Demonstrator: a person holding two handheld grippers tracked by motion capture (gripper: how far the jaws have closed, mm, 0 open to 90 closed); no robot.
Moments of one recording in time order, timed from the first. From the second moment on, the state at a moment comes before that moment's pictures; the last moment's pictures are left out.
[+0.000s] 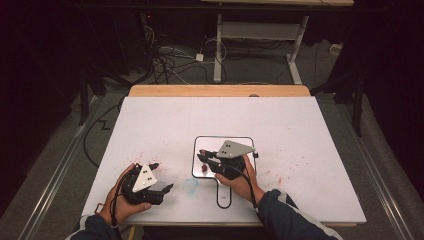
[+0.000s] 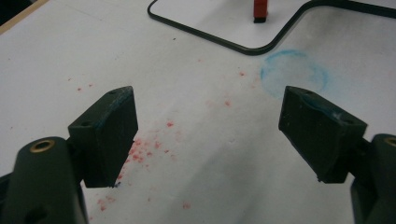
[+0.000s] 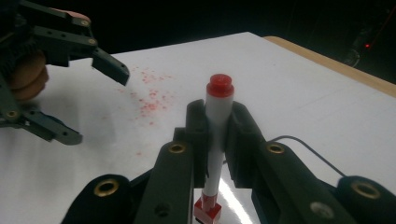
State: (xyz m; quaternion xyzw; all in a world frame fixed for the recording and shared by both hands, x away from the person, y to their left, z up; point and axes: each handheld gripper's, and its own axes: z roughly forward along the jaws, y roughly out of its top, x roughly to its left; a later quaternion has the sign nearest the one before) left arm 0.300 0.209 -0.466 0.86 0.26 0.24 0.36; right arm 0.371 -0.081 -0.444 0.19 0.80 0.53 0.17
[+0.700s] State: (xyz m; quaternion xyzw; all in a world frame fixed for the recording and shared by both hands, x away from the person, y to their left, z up) left arm 0.301 0.209 -0.467 0.86 0.26 0.24 0.36; right arm 0.390 -0.126 -0.439 0.24 0.80 0.50 0.22
